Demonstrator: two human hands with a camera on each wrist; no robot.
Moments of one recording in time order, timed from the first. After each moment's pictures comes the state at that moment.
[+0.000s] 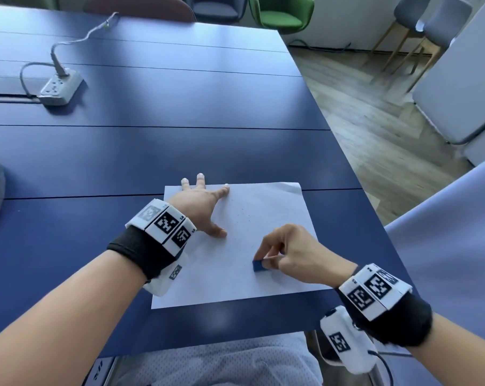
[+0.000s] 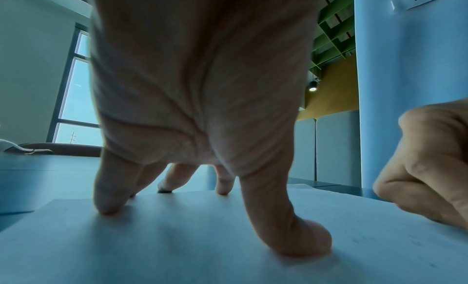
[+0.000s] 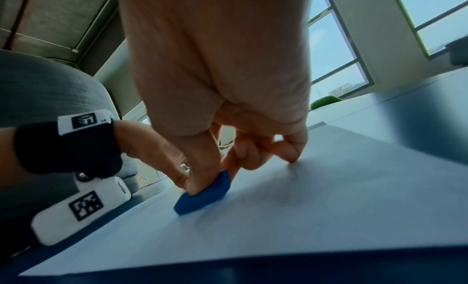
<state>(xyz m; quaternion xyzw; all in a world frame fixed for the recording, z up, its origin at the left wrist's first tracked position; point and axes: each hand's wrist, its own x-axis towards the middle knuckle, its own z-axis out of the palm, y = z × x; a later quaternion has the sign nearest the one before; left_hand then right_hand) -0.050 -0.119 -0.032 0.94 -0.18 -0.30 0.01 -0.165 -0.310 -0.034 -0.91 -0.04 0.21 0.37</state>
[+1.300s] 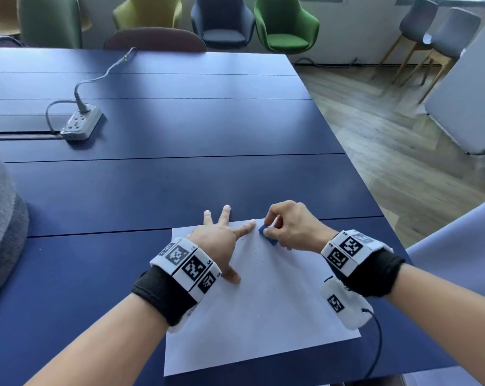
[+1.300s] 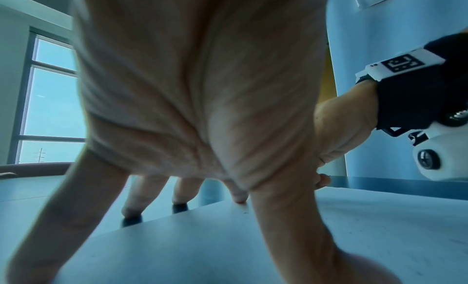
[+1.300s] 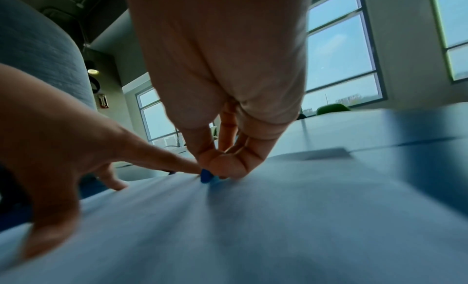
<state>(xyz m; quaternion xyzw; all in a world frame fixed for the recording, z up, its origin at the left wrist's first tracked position) -0.049 -0.124 -0.030 0.92 -0.23 -0.31 -0.04 -0.062 -0.305 -0.036 -0.93 0.02 0.13 0.34</state>
